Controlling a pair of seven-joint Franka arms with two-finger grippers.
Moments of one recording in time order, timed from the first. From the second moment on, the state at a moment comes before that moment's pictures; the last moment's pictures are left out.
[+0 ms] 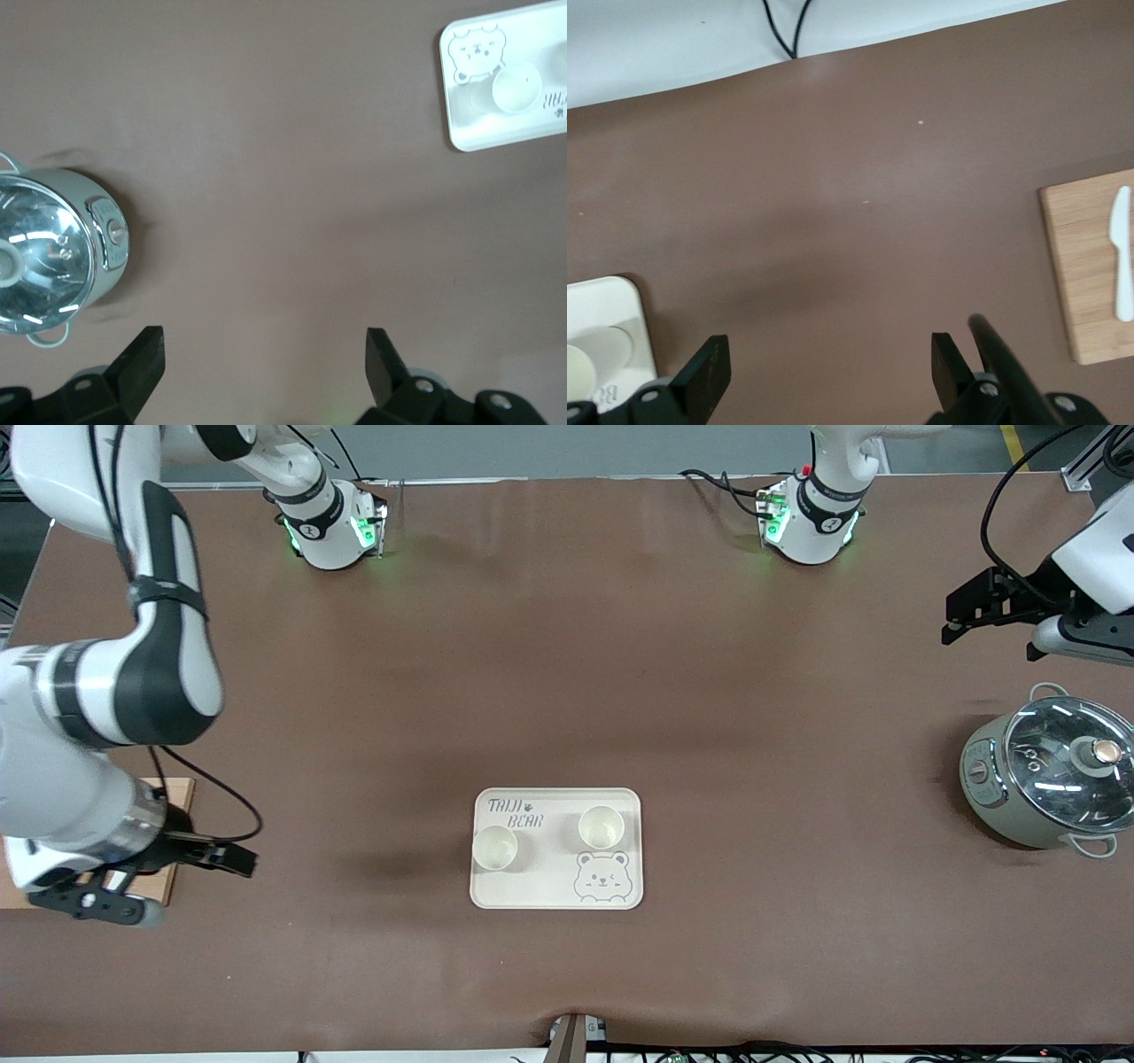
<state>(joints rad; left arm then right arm) -0.06 0.05 -0.05 -1.43 -0.04 1.47 0.10 0.15 0.62 -0.14 -1.07 0.06 1.78 0.23</state>
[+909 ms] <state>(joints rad) 0.00 0.05 -0.05 -1.48 -0.01 1.57 0.16 0.02 0.29 -0.13 -1.33 0.06 1.71 0.04</state>
